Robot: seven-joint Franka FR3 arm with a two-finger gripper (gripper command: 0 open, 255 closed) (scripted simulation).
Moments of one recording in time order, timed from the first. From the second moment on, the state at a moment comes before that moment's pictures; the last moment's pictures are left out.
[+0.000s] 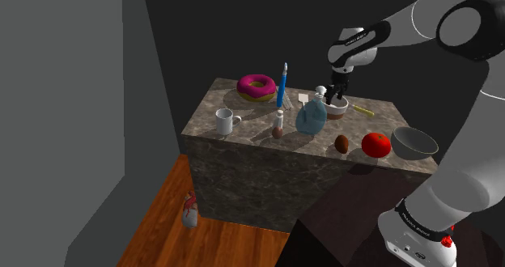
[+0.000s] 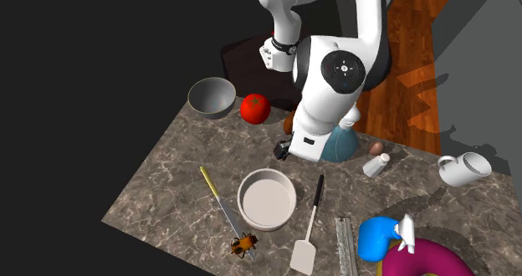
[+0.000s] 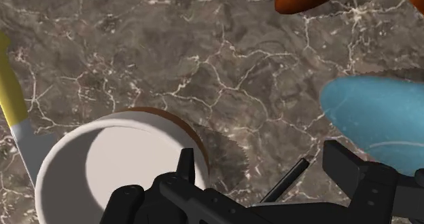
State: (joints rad) arm -0.18 0.27 -0.31 -2.02 0.02 2.18 -0.44
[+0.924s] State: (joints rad) arm -0.27 0.59 -0.26 -1.78 0.15 2.26 -0.56
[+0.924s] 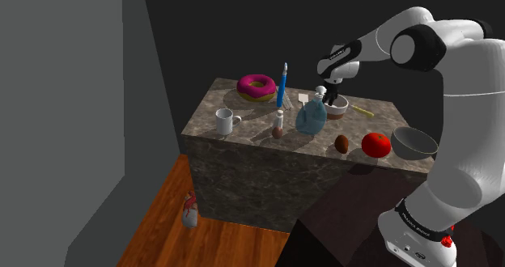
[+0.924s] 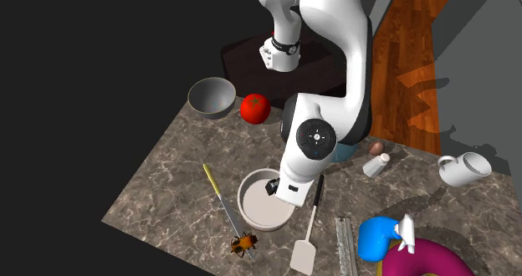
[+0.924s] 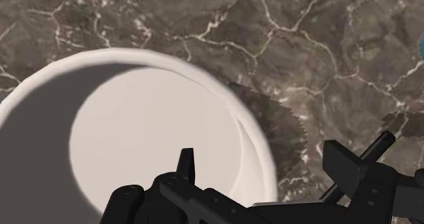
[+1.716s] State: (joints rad) arm -0.27 0.60 -0.26 -1.78 0.16 2.27 -0.56
